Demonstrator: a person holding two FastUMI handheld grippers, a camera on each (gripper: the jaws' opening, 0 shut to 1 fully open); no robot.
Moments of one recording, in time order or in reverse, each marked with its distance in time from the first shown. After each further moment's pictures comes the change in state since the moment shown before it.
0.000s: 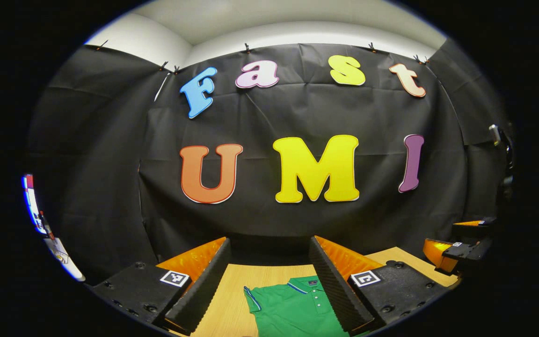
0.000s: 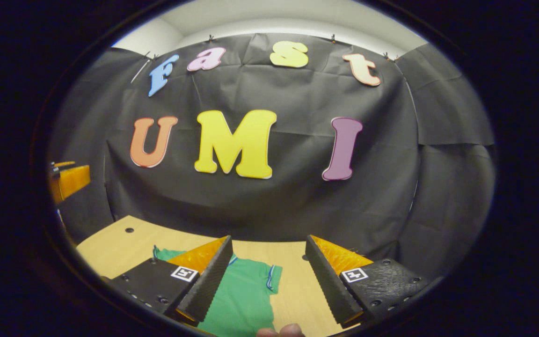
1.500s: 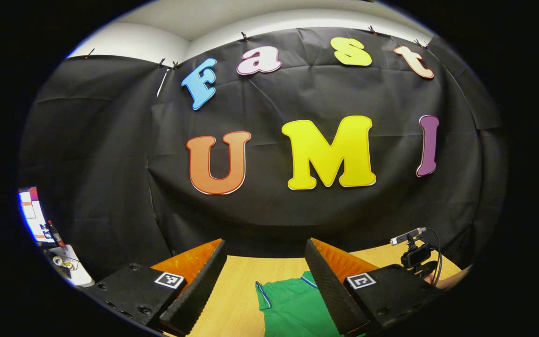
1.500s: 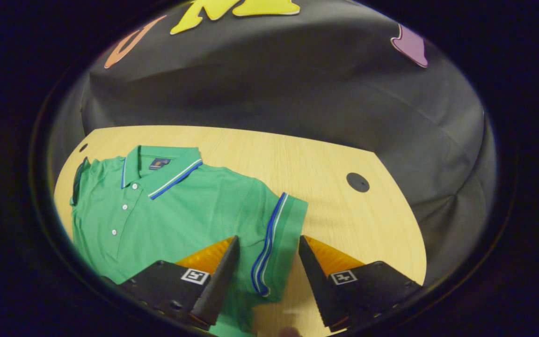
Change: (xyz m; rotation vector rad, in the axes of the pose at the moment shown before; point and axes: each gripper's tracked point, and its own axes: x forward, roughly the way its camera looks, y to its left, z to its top) left arm 0.023 0.002 -0.021 0.045 0.118 0.114; right arm 0.252 0.011 -0.269 -0.103 0.620 0.065
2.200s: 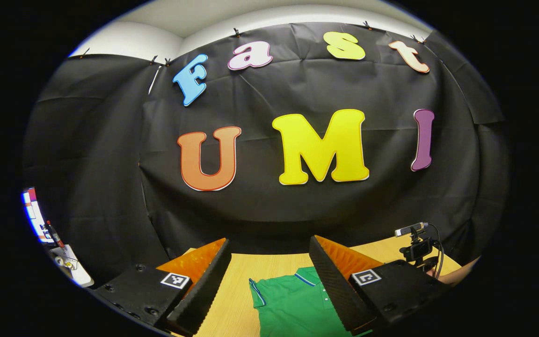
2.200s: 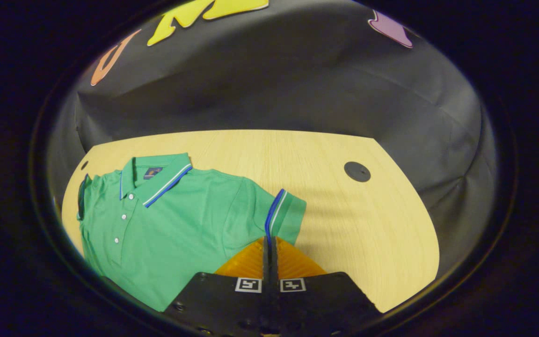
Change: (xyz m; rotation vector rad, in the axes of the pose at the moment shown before) left arm 0.008 -0.016 -0.003 -0.020 0.015 -0.039; right arm -0.001 -0.017 0.000 0.104 0.011 0.049
